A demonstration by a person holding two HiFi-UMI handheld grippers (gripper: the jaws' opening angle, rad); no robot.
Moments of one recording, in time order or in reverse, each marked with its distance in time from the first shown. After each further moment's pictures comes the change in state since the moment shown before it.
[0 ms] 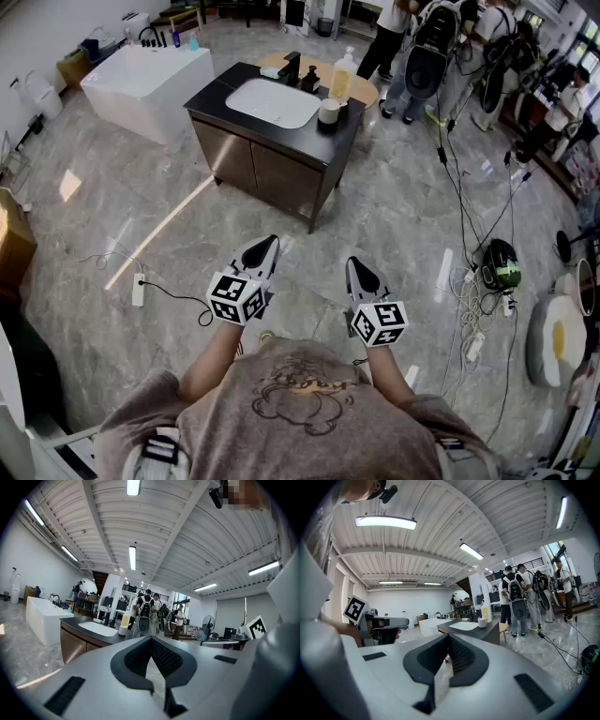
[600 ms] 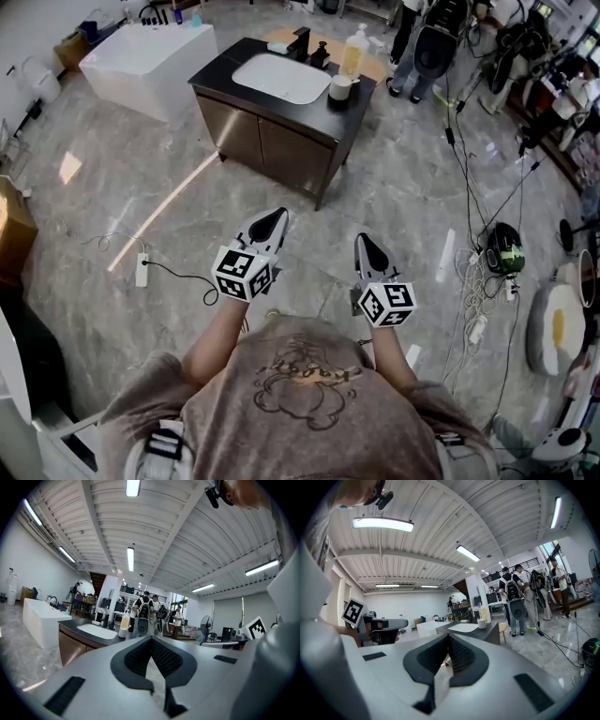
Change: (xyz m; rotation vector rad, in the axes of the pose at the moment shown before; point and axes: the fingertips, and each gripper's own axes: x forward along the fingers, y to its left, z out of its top) left arm 0.002 0.022 0.010 0.025 -0.025 -0.035; right arm 0.019 0.012 0.001 0.034 -0.043 -0.032
